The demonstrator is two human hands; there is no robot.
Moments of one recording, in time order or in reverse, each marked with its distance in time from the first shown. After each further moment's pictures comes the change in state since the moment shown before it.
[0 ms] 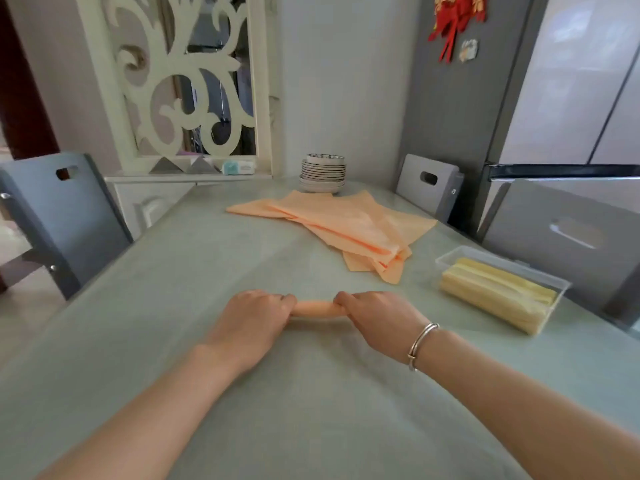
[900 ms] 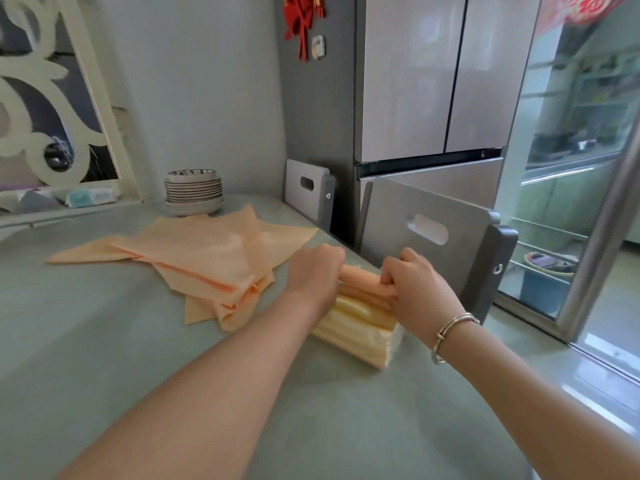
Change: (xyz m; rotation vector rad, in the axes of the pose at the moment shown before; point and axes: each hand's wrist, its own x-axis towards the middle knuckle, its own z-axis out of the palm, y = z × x) left_hand 0.268 0.251 -0.018 -0.332 0.037 0.082; right_hand -0.116 0.238 -0.023 0.135 0.267 0.718
